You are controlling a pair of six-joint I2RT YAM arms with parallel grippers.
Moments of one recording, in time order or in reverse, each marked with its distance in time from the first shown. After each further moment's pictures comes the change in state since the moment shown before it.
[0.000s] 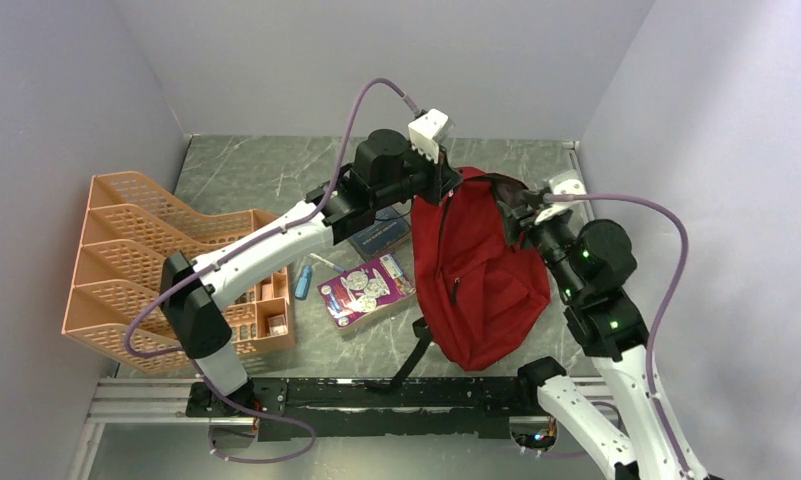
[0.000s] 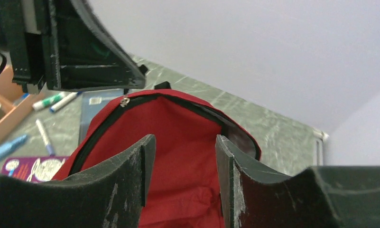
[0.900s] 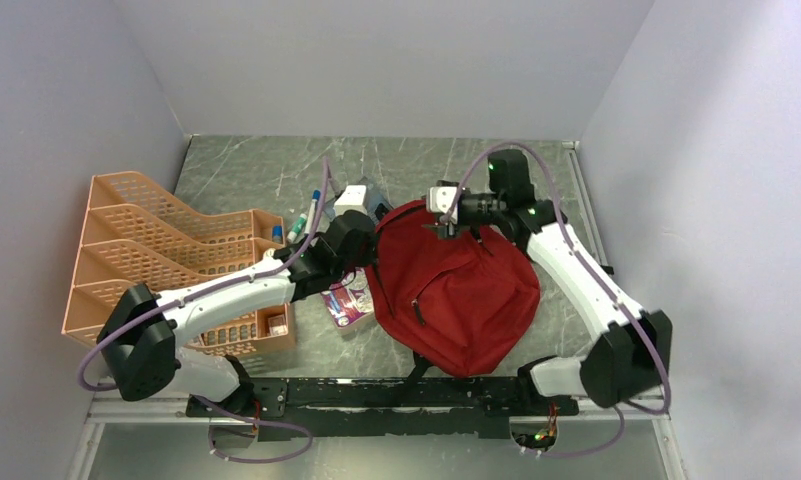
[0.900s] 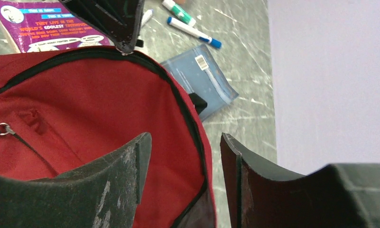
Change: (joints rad) left arm -0.003 -0.331 -0.679 -0.107 -0.517 -0.352; right arm 0.000 0.658 0.135 -0.086 -0.866 -0.973
